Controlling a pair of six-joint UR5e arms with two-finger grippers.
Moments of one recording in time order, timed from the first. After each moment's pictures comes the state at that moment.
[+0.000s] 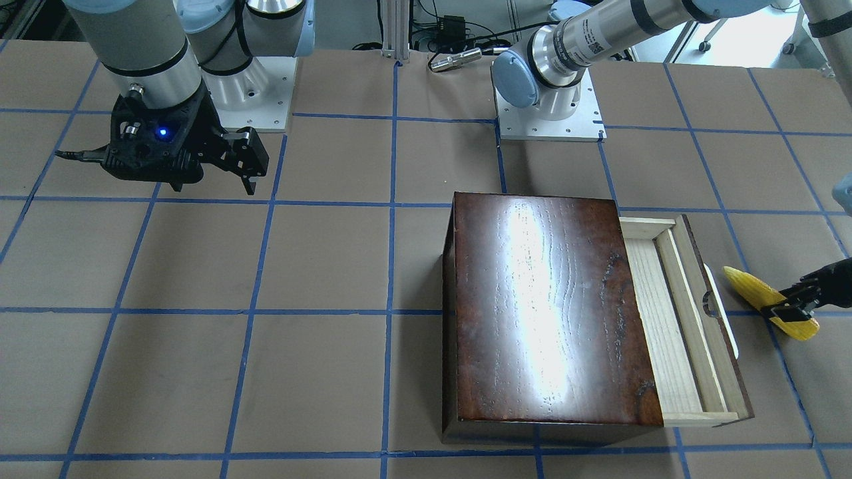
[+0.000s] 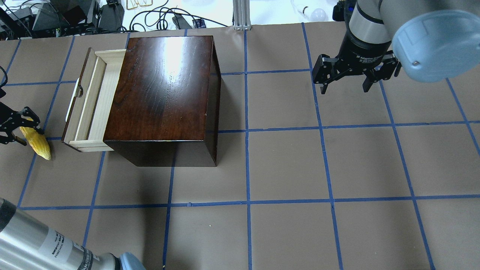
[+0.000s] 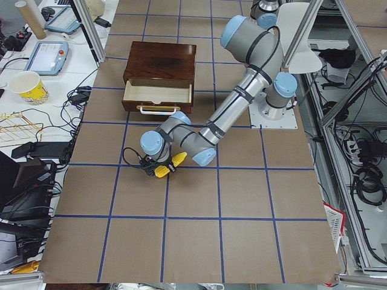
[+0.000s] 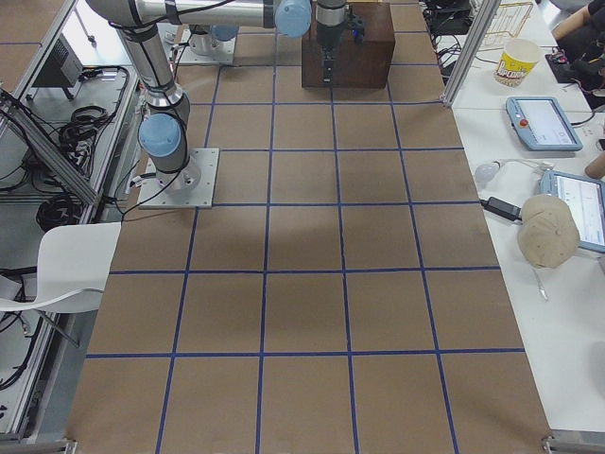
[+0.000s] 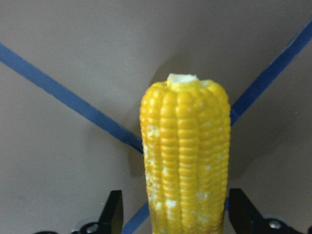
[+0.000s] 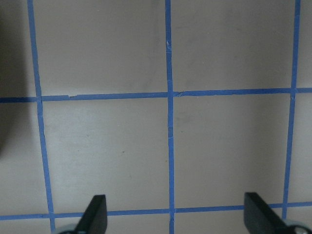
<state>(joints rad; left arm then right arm) -0.80 -2.20 -1.47 -1.22 1.57 0.12 1.62 -1.54 1.60 -1.64 -1.60 0.07</state>
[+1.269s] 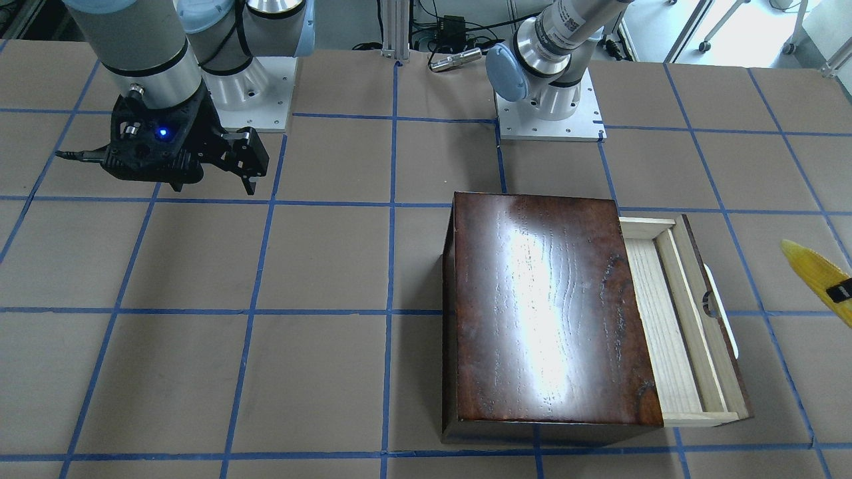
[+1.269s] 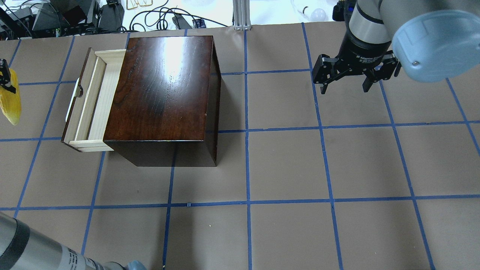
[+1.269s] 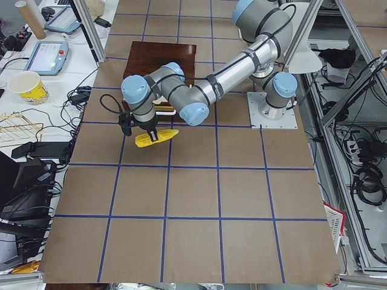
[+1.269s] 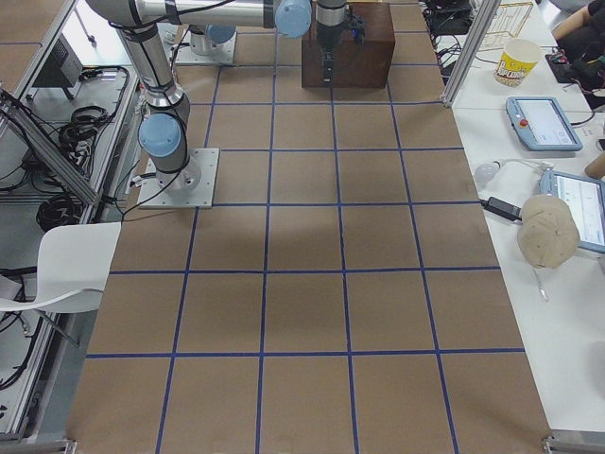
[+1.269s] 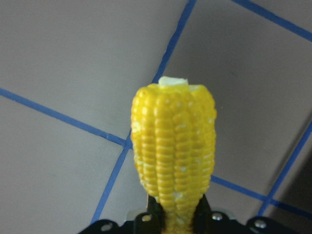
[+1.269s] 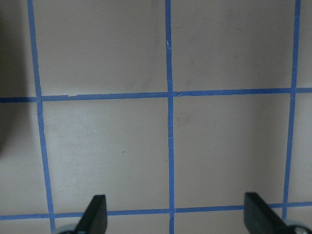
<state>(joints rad) -0.95 -2.01 -1.25 -1.50 1.58 0.31 1.62 -1.54 1.60 -1.64 -1.60 0.07</state>
